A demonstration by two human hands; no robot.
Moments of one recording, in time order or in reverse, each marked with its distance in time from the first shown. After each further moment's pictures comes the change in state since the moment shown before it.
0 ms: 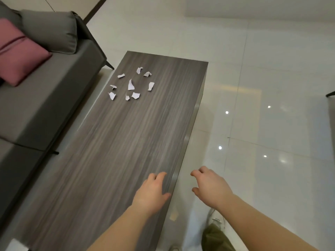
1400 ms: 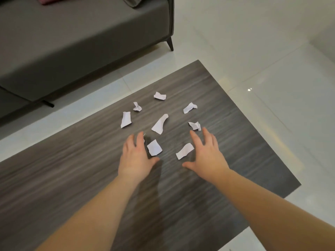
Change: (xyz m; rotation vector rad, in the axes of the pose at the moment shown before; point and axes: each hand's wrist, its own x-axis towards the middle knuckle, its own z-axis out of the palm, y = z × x) left_hand 0.443 -0.102 -0.210 -0.501 0.498 -0.655; right_hand 0.594 -0.041 -0.200 -0.262 -0.064 -0.358
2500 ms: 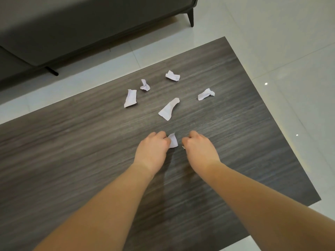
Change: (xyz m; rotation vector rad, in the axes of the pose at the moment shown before) left_hand 0.017 0.013 0.045 0.420 -0.096 0.267; right_hand 0.034 -0.031 0.024 -0.273 -0.152 -0.301
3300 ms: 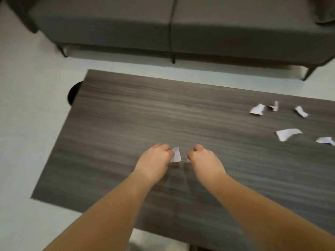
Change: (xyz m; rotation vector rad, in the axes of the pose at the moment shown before) left_hand -0.310 -0.193 0.015 -0.193 0.086 -0.392; right_hand -0.083 -0.310 0.025 -0.306 -0.172 -0.479
